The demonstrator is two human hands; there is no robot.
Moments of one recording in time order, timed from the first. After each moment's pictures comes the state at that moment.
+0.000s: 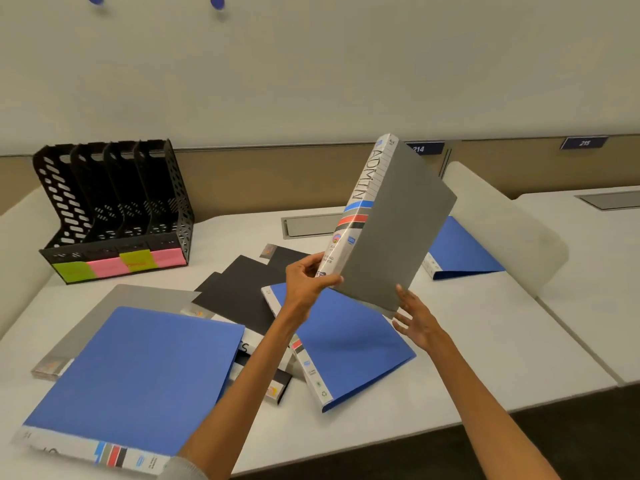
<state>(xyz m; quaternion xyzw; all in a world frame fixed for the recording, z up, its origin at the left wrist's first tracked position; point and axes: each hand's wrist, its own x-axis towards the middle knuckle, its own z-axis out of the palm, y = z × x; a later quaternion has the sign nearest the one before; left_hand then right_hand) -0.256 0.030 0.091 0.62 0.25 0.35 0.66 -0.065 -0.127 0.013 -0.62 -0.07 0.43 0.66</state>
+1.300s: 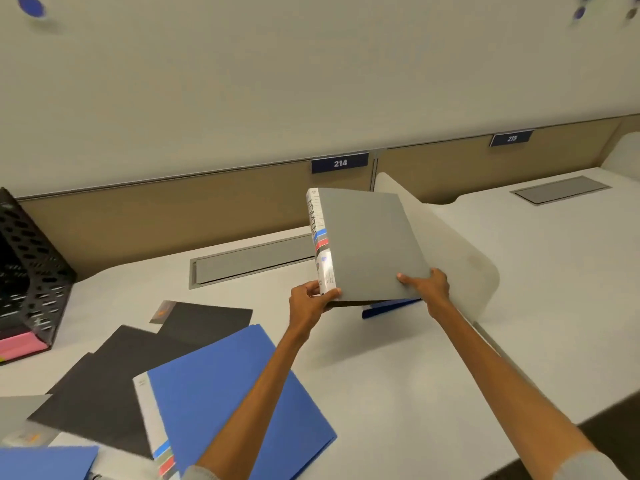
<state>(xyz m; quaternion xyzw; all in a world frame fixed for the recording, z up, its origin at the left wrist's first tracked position) 0.019 0.004 0.045 0.62 0.28 0.25 0.68 0.228 -0.165 0.046 -0.80 -0.04 0.14 0.58</state>
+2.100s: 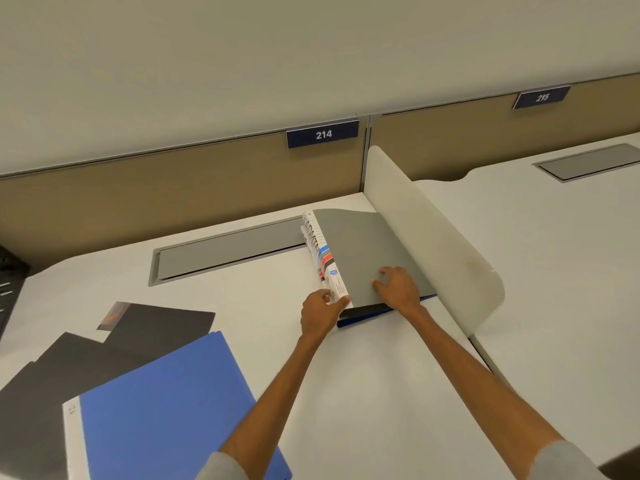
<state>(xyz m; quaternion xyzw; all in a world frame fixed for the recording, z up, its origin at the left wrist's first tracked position) 0.147 -0.017 -0.030 0.73 0.42 0.13 0.53 0.306 -0.121 -0.026 -0.92 -0.25 0.16 0.25</state>
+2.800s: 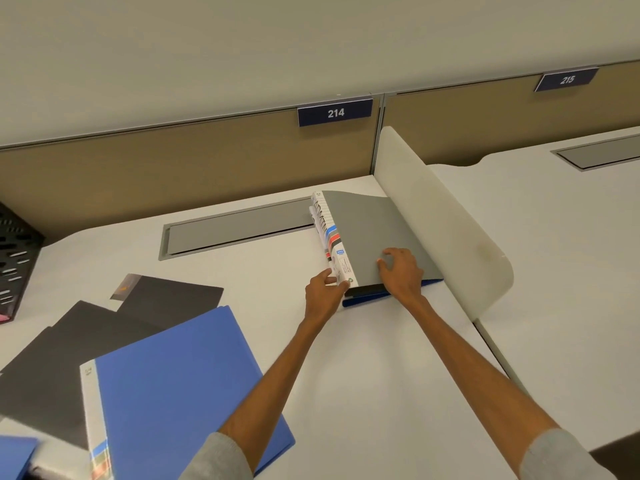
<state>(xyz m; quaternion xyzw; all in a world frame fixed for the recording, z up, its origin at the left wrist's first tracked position) 0.133 -0.023 -0.028 0.68 0.42 0.16 0.58 0.289 -0.118 -0.036 -0.91 -0.26 0.06 0.33</state>
